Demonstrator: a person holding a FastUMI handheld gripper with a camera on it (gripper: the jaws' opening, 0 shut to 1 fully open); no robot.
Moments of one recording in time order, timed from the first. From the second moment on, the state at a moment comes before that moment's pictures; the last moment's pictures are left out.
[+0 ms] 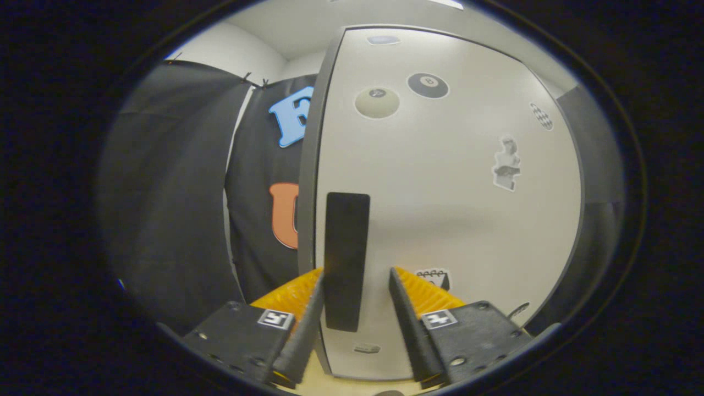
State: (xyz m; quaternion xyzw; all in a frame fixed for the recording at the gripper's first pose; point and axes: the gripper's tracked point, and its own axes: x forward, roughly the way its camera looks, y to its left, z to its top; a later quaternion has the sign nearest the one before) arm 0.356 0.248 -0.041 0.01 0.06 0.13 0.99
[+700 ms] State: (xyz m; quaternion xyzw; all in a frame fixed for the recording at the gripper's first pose) arm 0.273 0.226 -0.031 0.03 0.08 0.23 0.97
